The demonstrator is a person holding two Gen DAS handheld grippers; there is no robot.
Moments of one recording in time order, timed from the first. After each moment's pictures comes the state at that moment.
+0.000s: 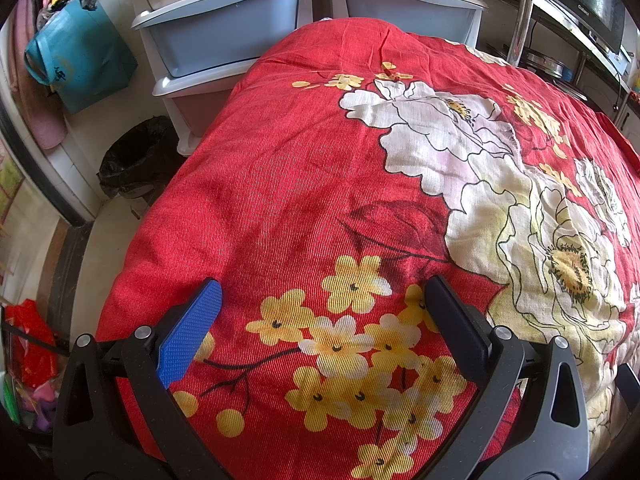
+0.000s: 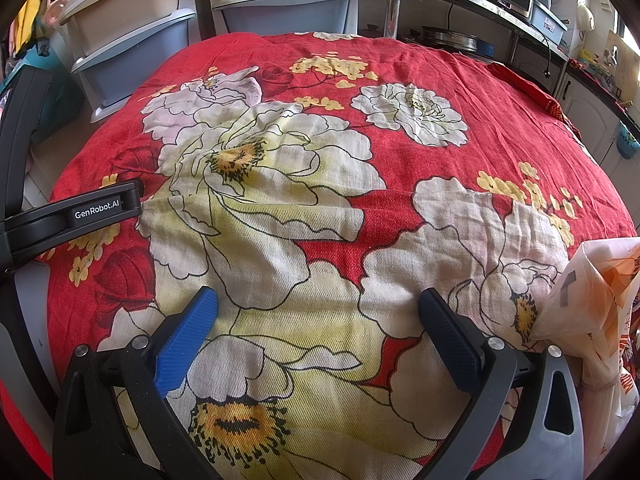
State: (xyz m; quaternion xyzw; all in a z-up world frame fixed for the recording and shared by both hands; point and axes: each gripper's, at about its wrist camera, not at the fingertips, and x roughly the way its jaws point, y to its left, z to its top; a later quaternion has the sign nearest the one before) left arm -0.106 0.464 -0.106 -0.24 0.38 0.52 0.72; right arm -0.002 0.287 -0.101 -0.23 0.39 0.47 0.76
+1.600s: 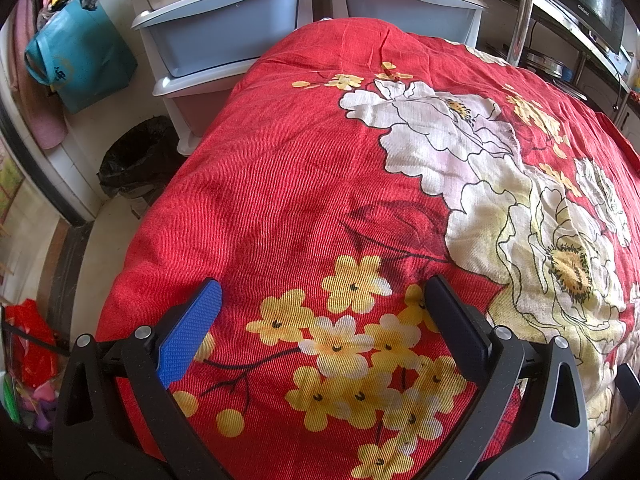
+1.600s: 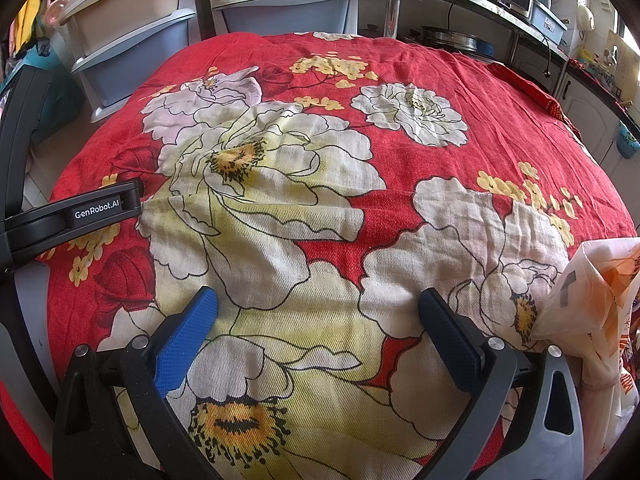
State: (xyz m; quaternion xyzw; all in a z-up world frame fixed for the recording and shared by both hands) left arm -0.106 0.462 -0.107 -0.24 0.38 0.52 0.72; right arm -0.002 0.286 -0.101 -0.22 0.39 0.47 0.76
